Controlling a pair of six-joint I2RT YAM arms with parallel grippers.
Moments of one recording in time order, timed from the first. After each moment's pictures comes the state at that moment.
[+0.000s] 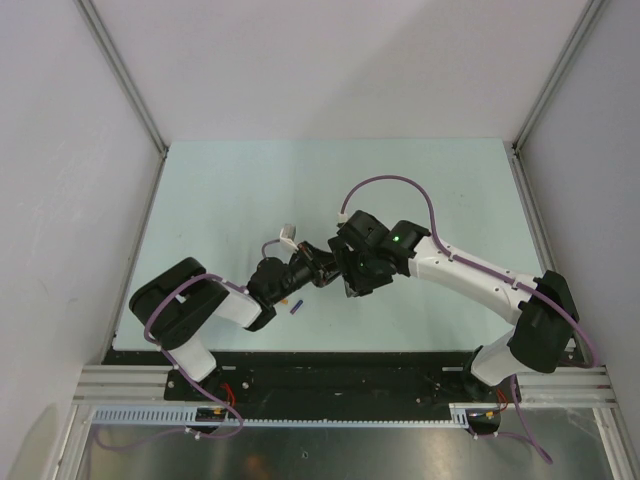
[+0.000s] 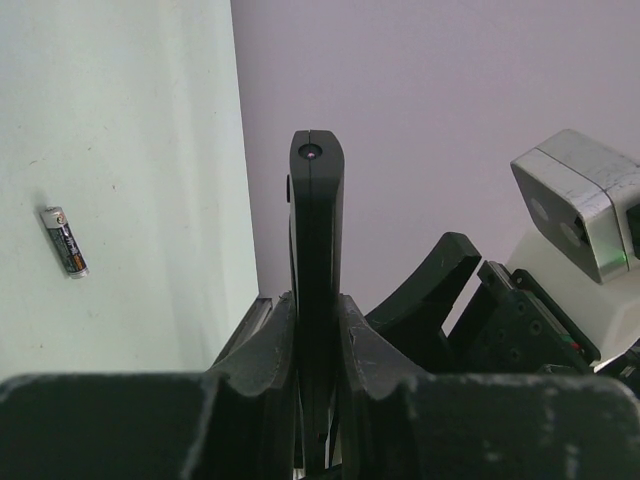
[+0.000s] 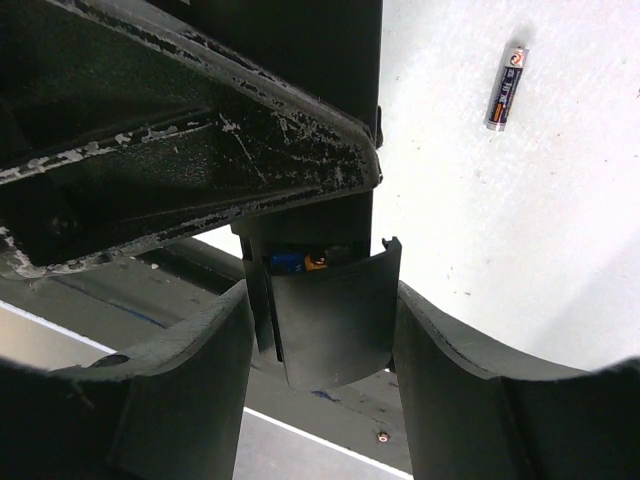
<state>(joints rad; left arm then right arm) -0.76 1.66 0.38 1.29 0.19 -1.50 0.91 1.51 1.29 -0.92 0.04 0.52</state>
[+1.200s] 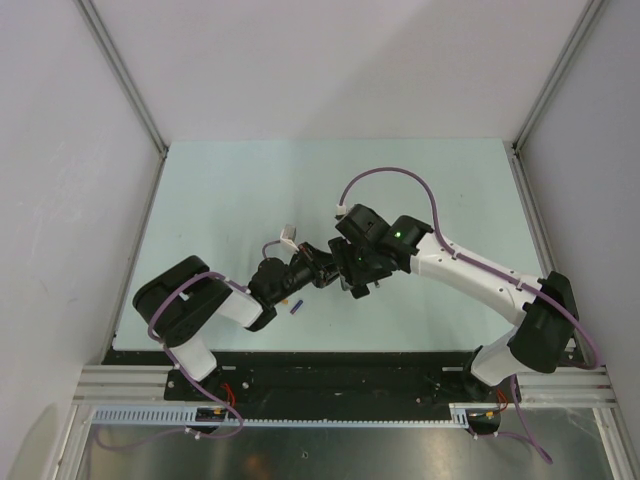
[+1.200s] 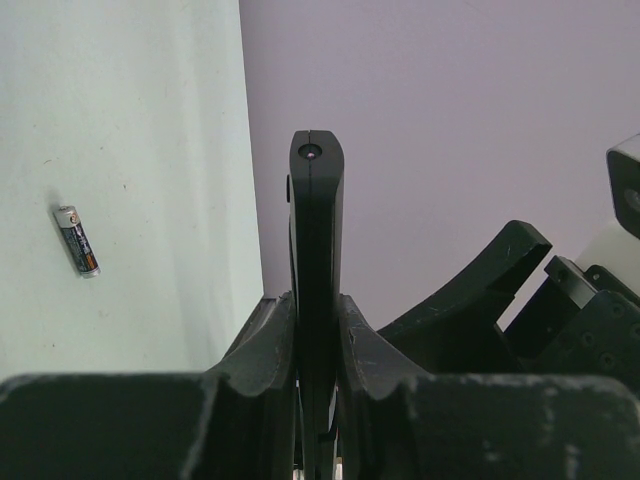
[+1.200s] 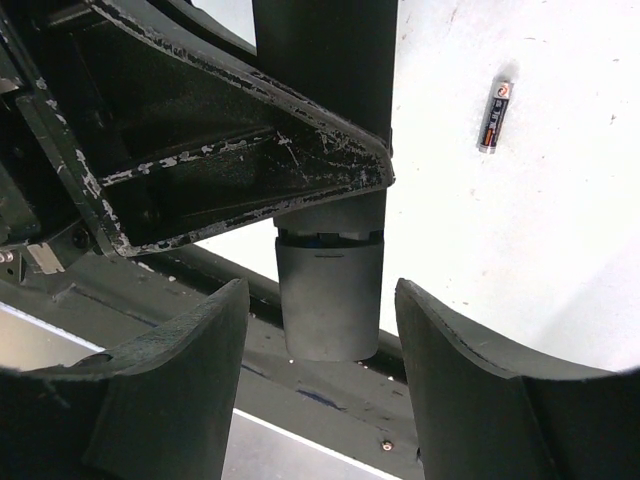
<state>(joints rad) -0.76 1.68 0.38 1.30 0.19 -1.50 0.92 1.51 1.36 -0.93 0.07 0.52</state>
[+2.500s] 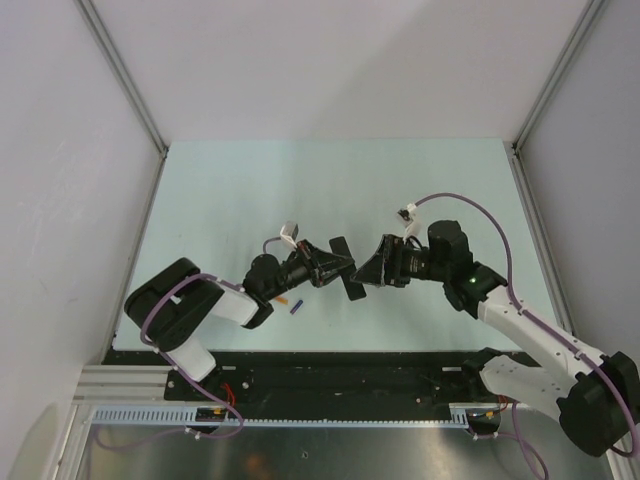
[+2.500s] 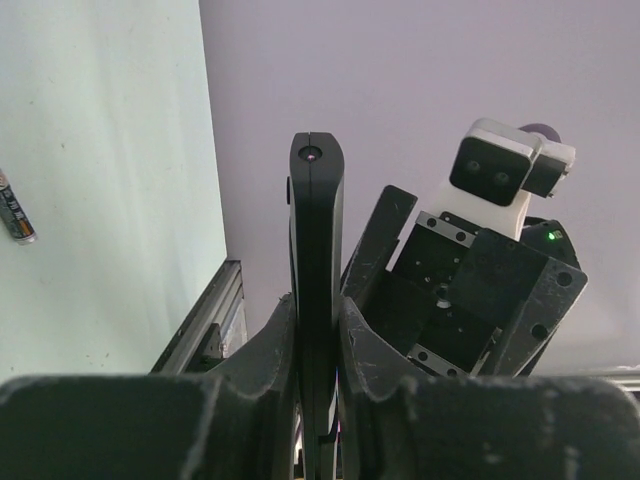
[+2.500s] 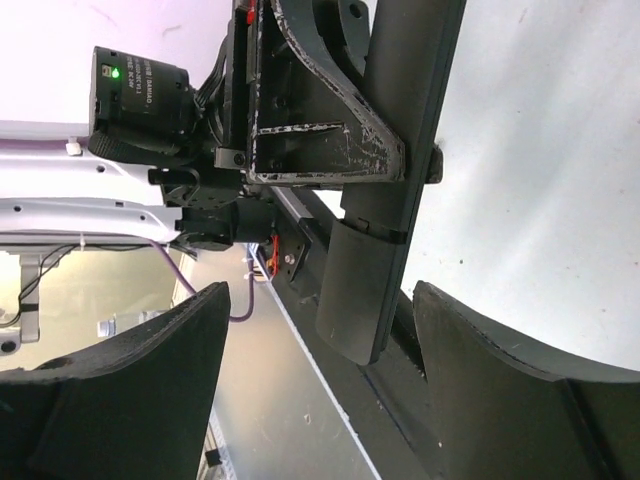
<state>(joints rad) -0.71 1.64 0.38 1.30 0.34 -1.57 0.56 1.00 0.69 -0.12 -0.60 0.77</state>
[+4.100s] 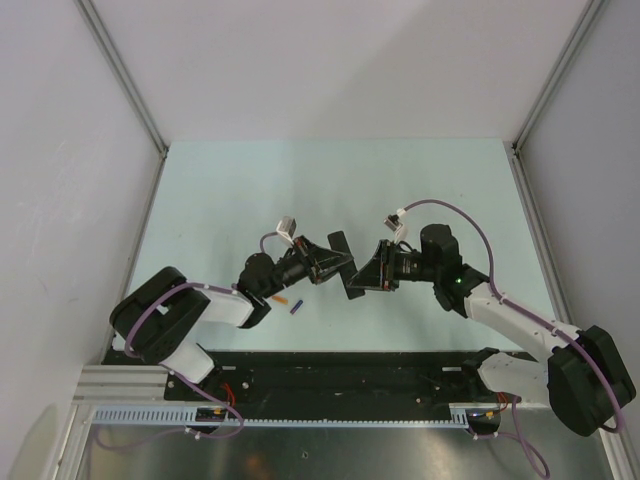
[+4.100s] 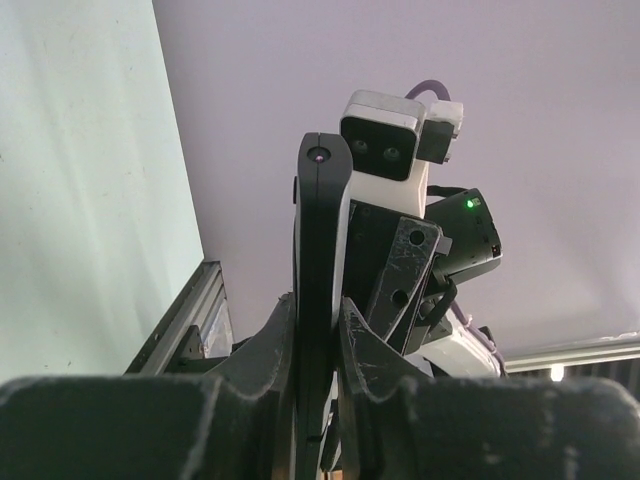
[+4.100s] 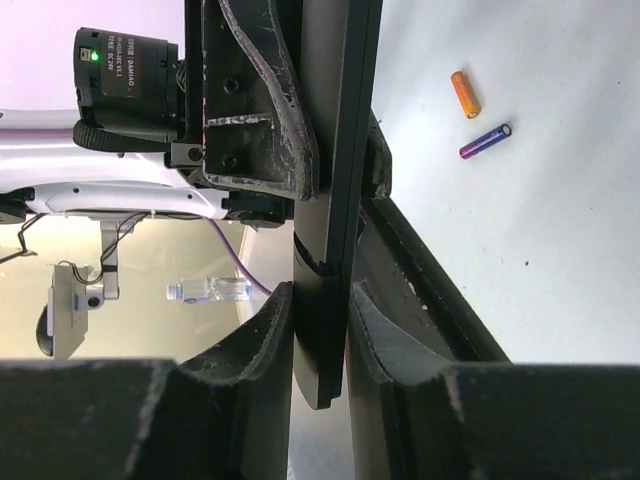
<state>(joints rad) -0.71 1.54 0.38 1.27 0.36 -1.56 0.55 1.12 0.58 0.20 -0.78 0.93</state>
